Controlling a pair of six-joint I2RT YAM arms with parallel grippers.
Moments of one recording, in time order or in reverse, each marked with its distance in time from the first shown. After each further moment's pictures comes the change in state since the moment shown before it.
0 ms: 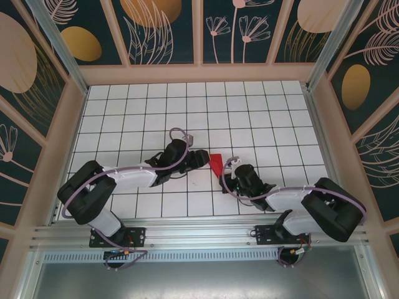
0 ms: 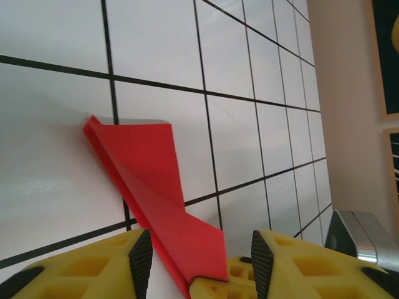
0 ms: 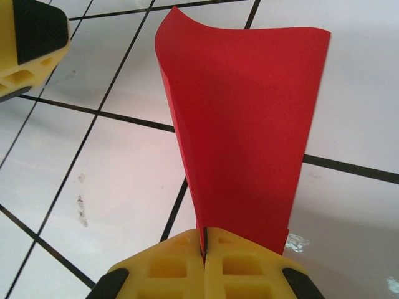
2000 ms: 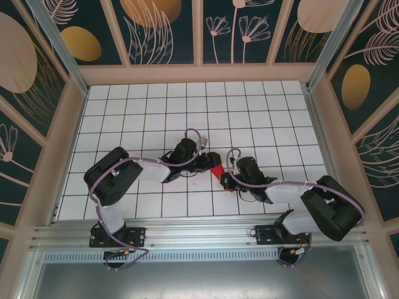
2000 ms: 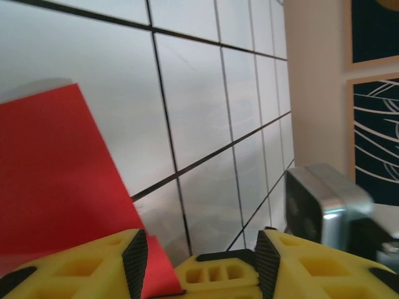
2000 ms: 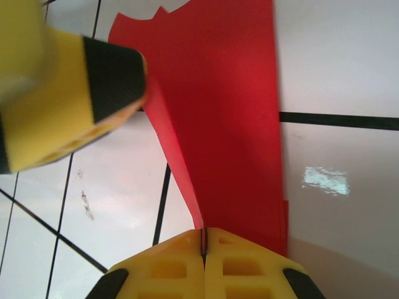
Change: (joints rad) left arm -0.003 0.235 0.079 0.214 0.244 -0.052; right arm -0.109 0.016 0.085 -0.208 -0.196 0.135
